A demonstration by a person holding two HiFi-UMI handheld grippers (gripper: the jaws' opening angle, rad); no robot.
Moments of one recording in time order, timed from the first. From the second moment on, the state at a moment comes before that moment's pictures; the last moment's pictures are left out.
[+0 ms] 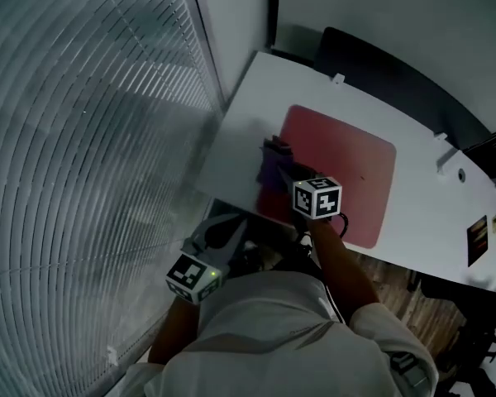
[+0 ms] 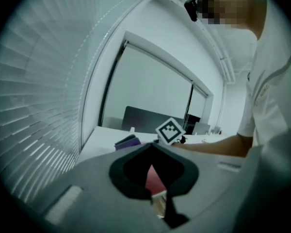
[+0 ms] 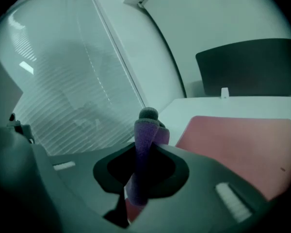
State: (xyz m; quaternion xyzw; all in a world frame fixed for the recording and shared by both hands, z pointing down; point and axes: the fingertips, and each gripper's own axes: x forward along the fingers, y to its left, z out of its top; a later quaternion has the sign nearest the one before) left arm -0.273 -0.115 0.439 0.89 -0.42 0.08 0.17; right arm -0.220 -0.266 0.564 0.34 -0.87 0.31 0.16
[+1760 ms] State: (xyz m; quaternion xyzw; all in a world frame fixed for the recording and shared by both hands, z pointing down) left arm 0.054 -0.108 0.459 0.94 -0.30 0.08 0.16; right arm 0.253 -0.179 0.690 0.56 -0.69 0.39 0.24
